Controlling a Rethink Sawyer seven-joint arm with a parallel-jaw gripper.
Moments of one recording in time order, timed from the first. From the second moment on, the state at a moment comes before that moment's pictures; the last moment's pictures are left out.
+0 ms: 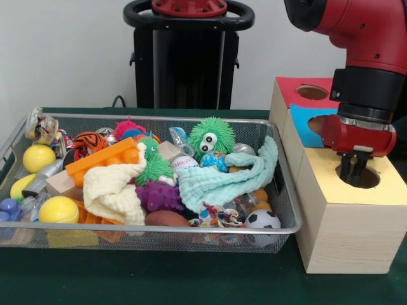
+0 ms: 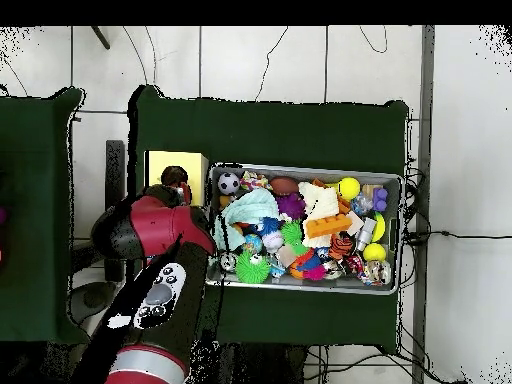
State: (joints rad) arm 0.33 -0.38 -0.31 1.43 0.12 0.16 1.71
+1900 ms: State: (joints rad) arm 0.12 -0.69 -0.09 1.77 -0.17 0.14 1.71
